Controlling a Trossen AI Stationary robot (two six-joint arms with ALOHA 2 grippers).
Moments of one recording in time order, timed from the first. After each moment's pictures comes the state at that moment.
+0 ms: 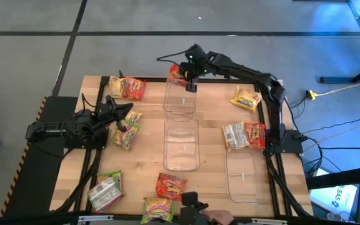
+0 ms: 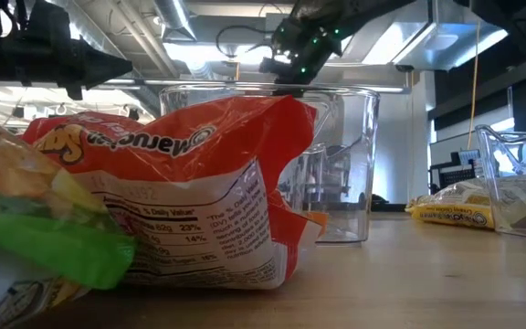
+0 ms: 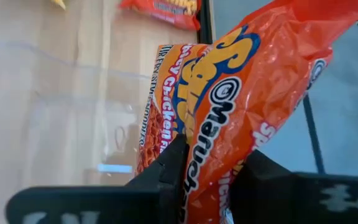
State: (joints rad) left arm 0.09 0.03 0.01 0.27 -0.43 0.03; right arm -0.54 2.01 1.88 -0.70 -0.11 -0.61
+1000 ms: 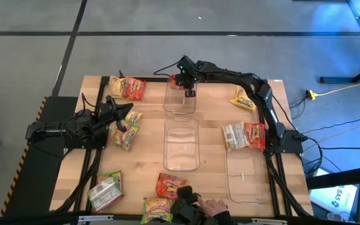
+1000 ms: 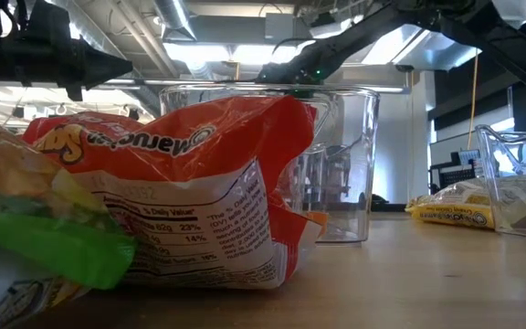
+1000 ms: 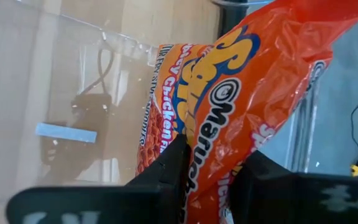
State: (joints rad) left arm 0.09 0.03 0.01 0.27 -0.43 0.00; right arm -0.55 2.21 1.88 -0.66 0.05 -0.77
